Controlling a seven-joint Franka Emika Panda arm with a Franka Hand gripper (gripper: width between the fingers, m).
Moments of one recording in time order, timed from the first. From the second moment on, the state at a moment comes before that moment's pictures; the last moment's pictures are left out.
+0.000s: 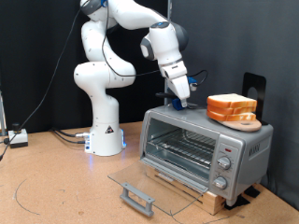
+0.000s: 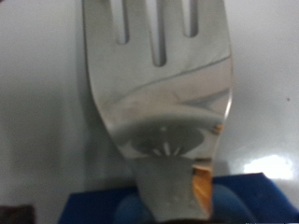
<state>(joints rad) 0.02 -0.92 0.64 -2.92 0.91 2.20 -0.54</state>
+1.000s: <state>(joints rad) 0.00 -0.93 0.62 -2.93 0.88 2.17 -0.62</state>
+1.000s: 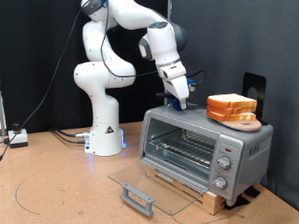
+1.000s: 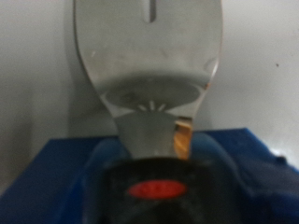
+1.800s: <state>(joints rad) 0.00 -0.93 0.60 -2.93 0.92 2.14 -0.62</state>
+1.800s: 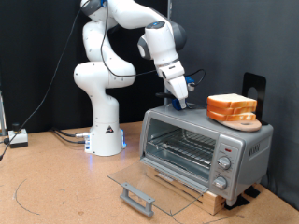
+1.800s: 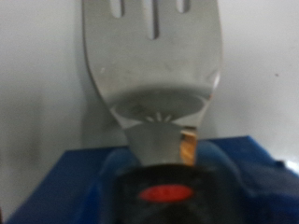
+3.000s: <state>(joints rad) 0.00 -0.95 0.50 -2.91 0.98 2.08 -0.68</state>
